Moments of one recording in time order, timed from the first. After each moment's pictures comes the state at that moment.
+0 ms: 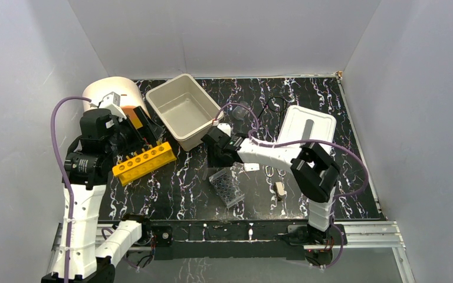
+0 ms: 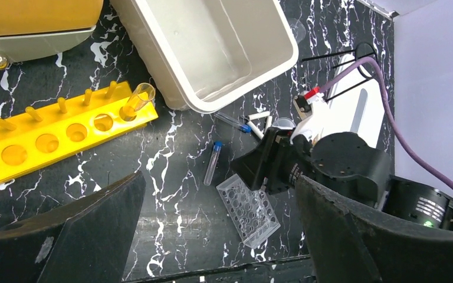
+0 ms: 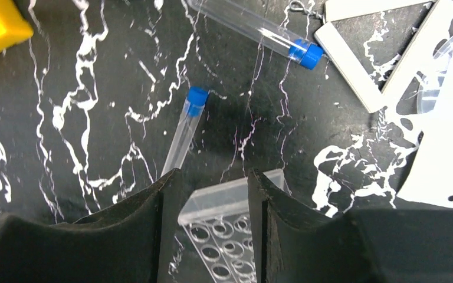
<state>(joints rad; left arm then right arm) -0.09 0.87 1.31 -0.99 0.16 -0.50 1.01 1.84 1.34 -0.54 0.17 0.80</state>
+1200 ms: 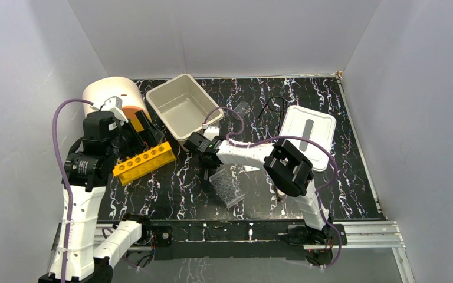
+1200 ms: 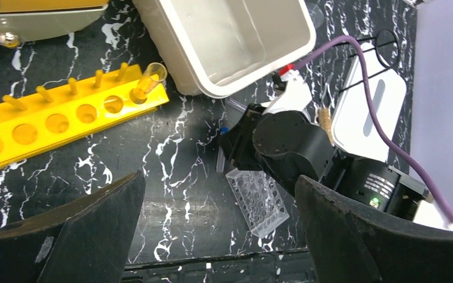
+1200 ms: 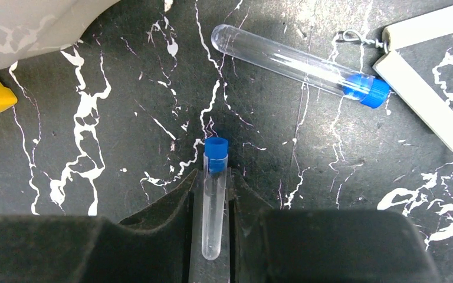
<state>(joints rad) -0.14 0.87 1.31 -1.06 0.08 -0.51 1.08 2.12 1.58 -0.61 0.34 0.97</state>
